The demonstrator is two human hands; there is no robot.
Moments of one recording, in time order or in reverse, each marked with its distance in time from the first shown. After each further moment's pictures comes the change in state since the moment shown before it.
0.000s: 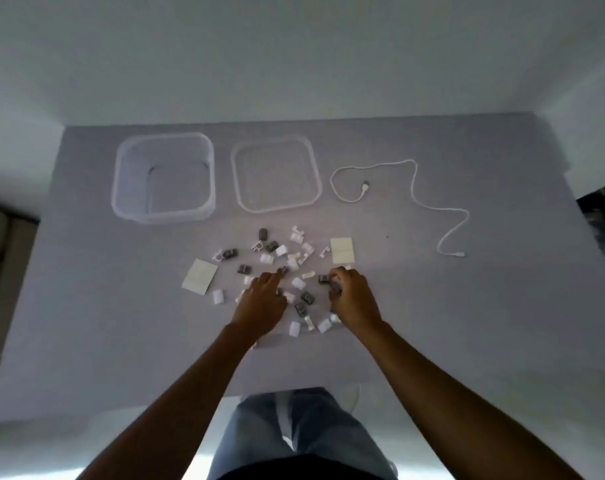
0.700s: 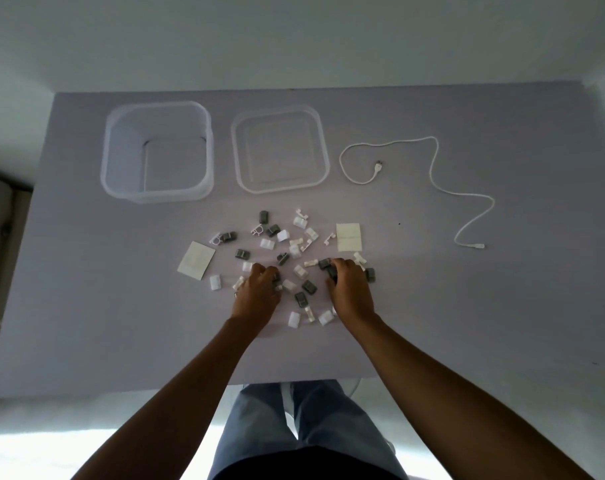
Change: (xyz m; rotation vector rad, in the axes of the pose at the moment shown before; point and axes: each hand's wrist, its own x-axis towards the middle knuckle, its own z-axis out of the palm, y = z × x) left_hand 0.012 -0.014 0.024 0.019 -0.016 -0.181; right_hand 0.024 0.019 0.037 -0.099 0.042 0.020
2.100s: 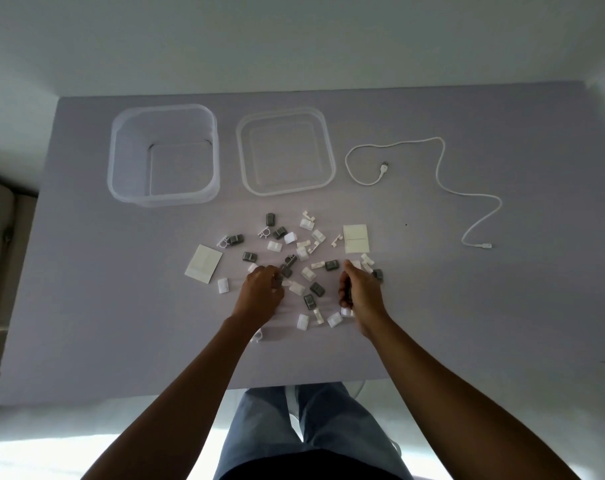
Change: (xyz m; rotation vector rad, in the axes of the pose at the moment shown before) left_hand 0.009 -0.008 -0.014 -0.162 0.048 0.013; right_hand -0.006 -0.008 -0.013 1.106 -0.121 0.665
